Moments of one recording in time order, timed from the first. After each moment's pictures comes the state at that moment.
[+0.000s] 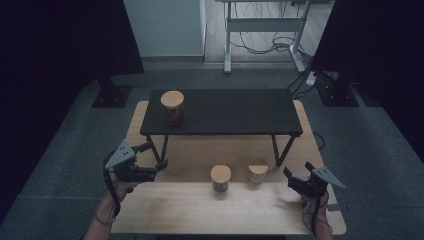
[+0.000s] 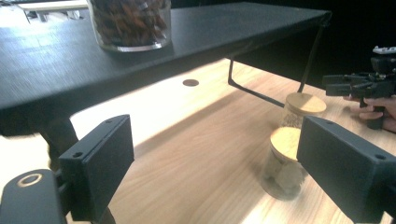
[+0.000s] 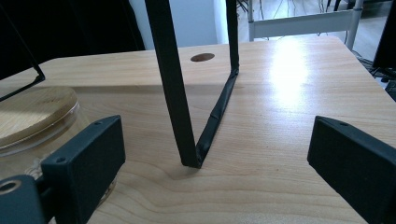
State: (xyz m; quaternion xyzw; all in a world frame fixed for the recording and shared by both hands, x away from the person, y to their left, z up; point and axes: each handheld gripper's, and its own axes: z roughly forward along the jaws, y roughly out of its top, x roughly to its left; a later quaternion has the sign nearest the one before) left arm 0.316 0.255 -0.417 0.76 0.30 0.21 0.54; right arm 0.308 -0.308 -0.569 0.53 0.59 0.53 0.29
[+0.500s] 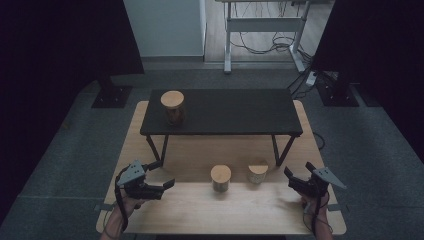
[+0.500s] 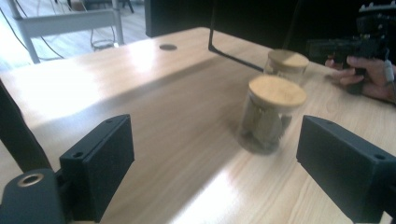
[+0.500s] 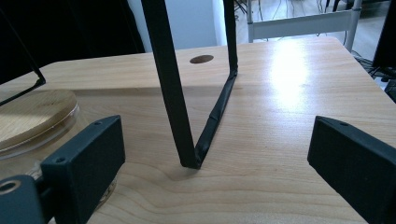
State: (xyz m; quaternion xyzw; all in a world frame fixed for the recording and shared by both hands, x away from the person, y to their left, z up) left arm 0.298 0.248 -0.483 0.78 0.30 0.16 0.53; right arm 0.307 -0.309 -0.569 0.53 0.59 0.54 0.29
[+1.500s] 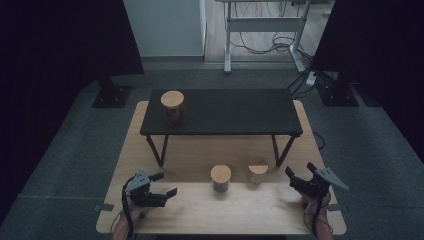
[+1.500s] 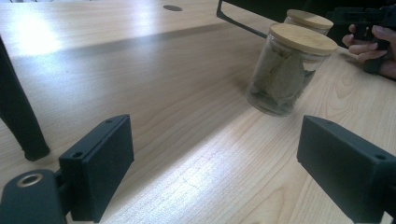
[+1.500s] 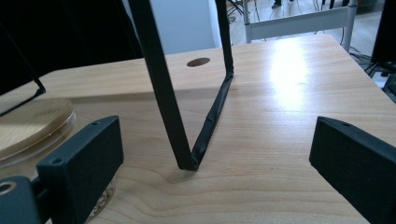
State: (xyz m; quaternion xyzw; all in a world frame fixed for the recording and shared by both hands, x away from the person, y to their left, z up) left arm 0.299 0.253 -0.534 0.77 0.34 0.13 0.52; right arm 0.306 -0.314 -0.570 0.55 0.57 0.54 0.28
